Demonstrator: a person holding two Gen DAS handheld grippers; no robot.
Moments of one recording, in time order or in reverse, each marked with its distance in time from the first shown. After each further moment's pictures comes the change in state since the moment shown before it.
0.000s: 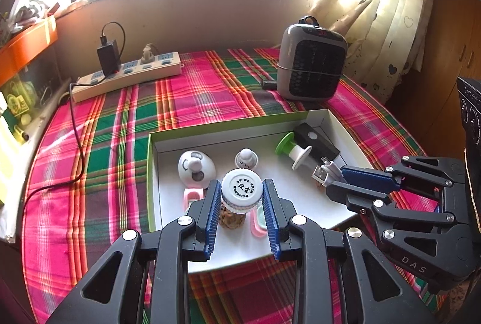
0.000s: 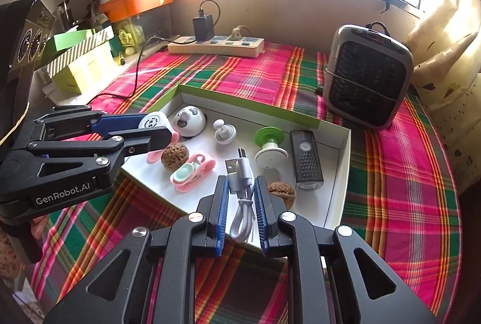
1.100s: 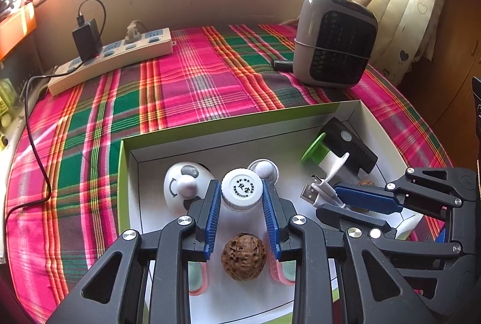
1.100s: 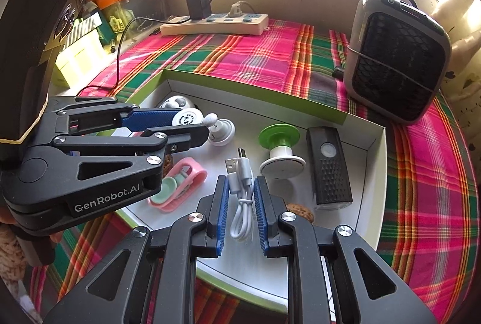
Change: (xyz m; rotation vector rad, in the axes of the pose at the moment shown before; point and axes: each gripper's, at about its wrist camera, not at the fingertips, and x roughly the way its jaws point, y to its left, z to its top) left arm 0.065 0.010 0.017 0.004 0.098 -0.005; right arm 0.052 -0.010 0.011 0.015 0.094 0.036
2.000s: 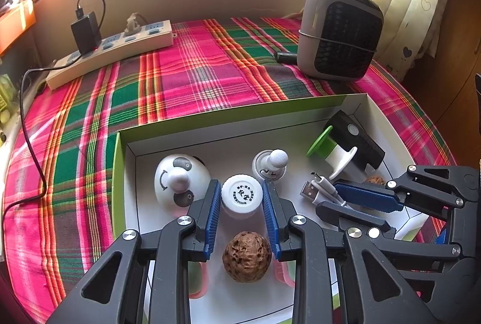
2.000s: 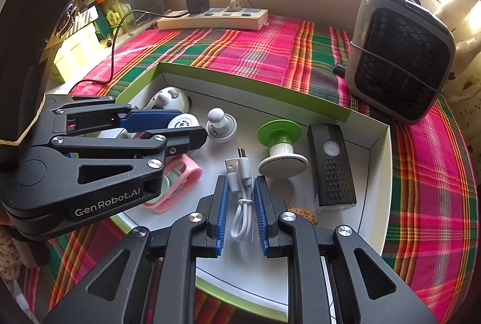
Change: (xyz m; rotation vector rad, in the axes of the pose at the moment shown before) left arm 0.007 0.001 -0.002 -0.001 0.023 0.009; right arm 0.010 0.000 0.000 -0.016 0.014 -0.016
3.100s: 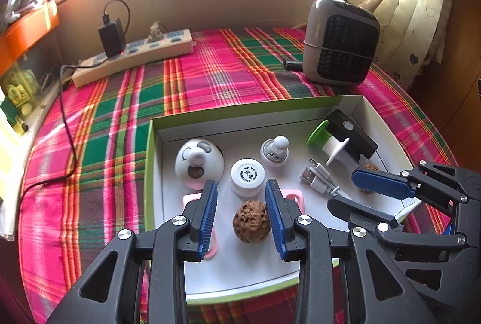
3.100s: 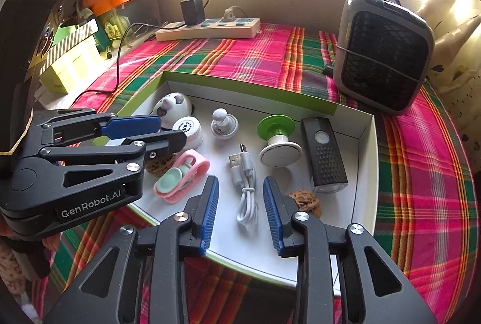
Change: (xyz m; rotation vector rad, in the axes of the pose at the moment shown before) left arm -0.035 -0.003 -0.018 -0.023 -0.052 0.077; right arm -0.022 0.006 -0.011 0.054 -0.049 -0.015
